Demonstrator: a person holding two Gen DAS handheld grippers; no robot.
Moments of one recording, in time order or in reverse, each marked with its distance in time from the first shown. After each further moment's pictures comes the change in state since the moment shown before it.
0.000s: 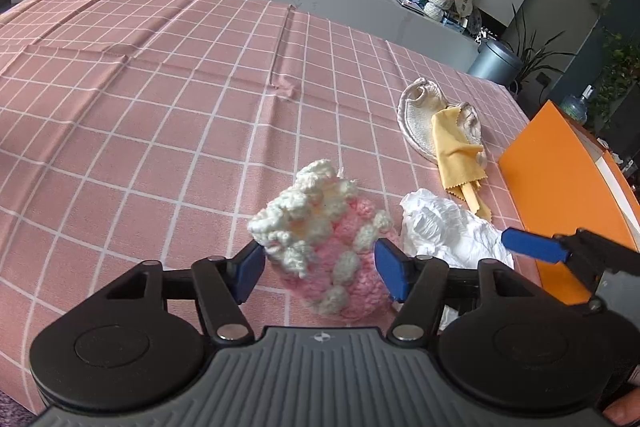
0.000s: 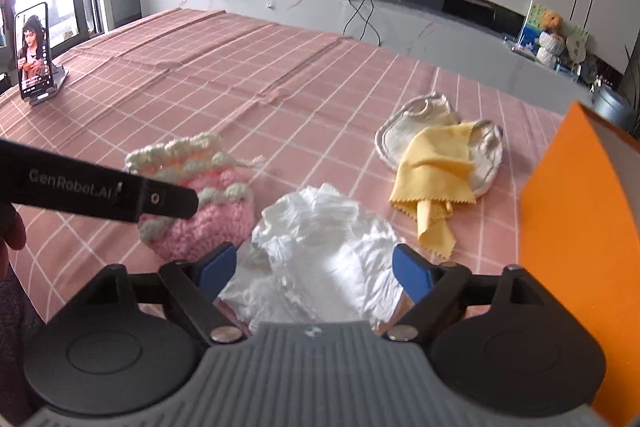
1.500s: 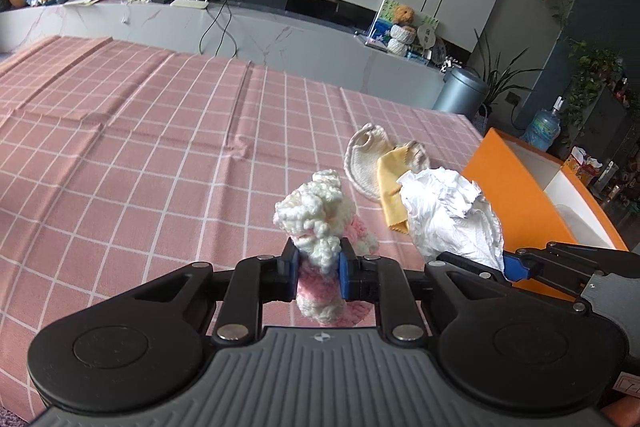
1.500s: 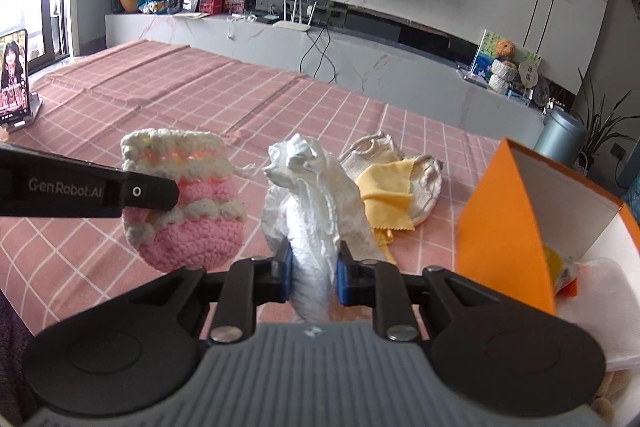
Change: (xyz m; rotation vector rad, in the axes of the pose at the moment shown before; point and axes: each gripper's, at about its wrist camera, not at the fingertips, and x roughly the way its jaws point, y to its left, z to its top) left arm -0.044 -0.036 0.005 0.096 -0.150 -0.059; right arm -0.053 0.005 0.008 0.003 -0.114 -0.150
